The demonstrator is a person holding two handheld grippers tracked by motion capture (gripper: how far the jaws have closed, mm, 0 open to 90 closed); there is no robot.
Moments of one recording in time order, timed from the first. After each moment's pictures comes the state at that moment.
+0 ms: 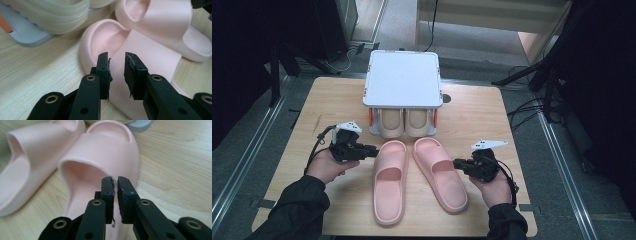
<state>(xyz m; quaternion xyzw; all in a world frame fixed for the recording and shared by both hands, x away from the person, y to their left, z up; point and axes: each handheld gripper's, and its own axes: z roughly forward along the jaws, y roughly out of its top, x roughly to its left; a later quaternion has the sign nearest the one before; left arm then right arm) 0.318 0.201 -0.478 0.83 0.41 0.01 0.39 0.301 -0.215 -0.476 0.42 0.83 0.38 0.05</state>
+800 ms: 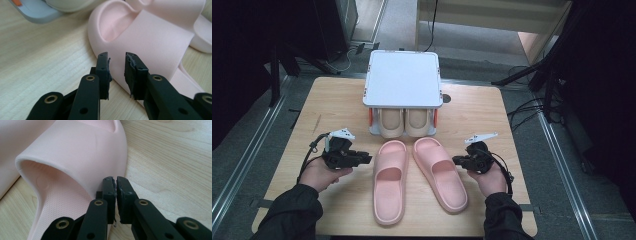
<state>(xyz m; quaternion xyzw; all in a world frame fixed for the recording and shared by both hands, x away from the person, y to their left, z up) 0.300 0.212 -0.493 0.83 0.43 0.01 0.37 0.333 -0.209 -0.495 0.42 0.85 0.33 0.04</state>
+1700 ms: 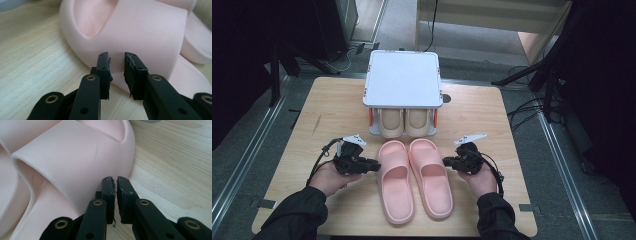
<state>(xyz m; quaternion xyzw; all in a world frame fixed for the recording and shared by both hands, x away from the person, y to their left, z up) 0.296 0.186 -0.502 0.84 0.41 -0.03 0.36 0.331 -0.183 -0.502 0.40 0.85 0.34 0.03</state>
